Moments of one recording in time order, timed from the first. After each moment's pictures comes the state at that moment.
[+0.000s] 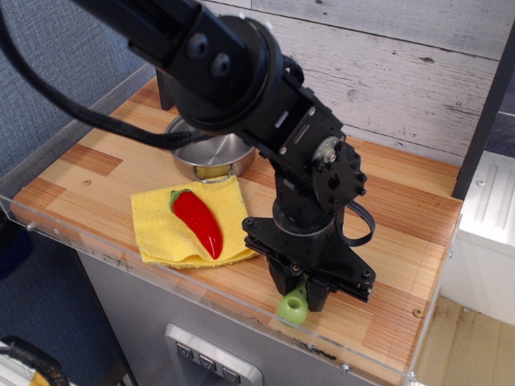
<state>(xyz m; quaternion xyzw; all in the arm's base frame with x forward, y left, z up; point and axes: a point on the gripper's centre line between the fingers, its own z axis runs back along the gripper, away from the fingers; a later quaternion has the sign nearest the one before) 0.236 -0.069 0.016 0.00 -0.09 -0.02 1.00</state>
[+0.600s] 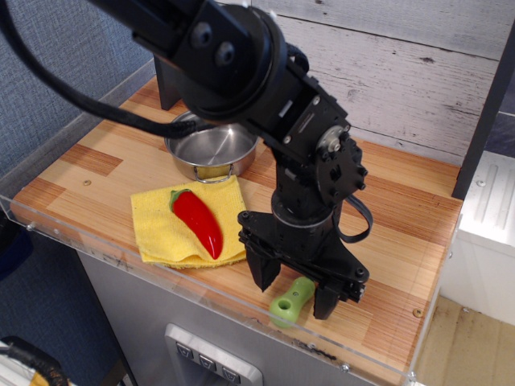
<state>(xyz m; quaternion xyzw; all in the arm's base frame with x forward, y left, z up) 0.236 -0.064 0.020 0.01 -0.07 -0.04 1.00</state>
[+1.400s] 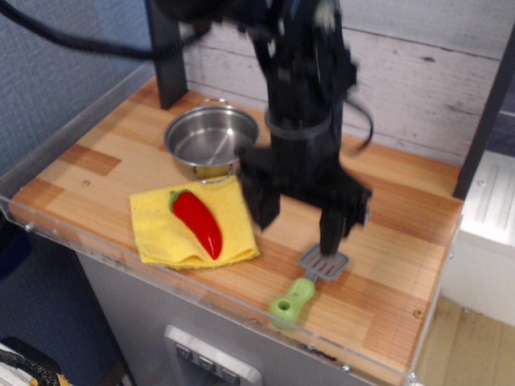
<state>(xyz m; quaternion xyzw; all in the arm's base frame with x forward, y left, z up) 0.256 -0.051 0.078 -0.03 -0.06 -0.03 1.00</state>
